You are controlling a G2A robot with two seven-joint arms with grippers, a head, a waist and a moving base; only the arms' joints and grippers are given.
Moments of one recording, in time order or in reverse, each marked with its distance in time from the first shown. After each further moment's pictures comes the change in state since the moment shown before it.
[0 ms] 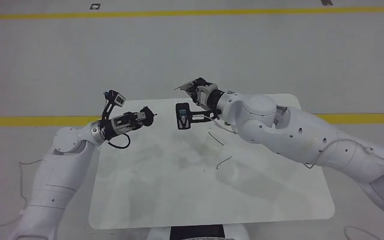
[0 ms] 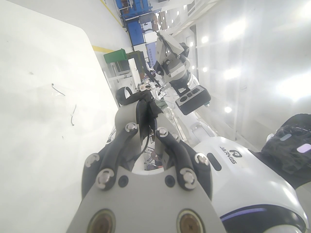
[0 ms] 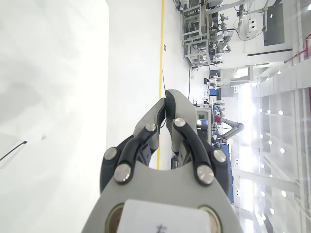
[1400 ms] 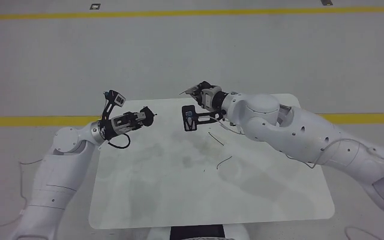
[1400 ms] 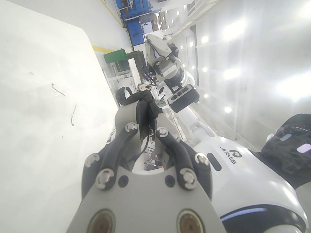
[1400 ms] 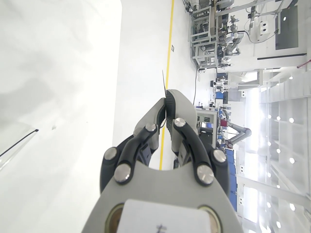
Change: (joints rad) left arm 0.000 0.000 0.000 0.000 0.000 0.000 0.000; right arm -0.011 0.026 0.000 0.027 0.000 -0.075 -0.041
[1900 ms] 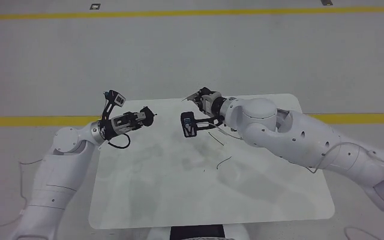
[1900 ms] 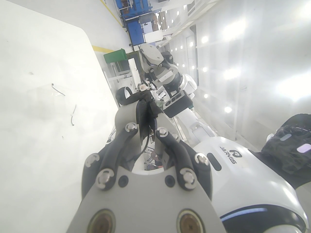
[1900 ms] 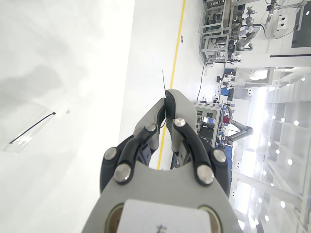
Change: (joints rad) left arm 0.000 0.000 0.000 0.000 0.000 0.000 0.000; right arm -0.011 0.003 0.000 -0.061 0.000 -0.064 0.117
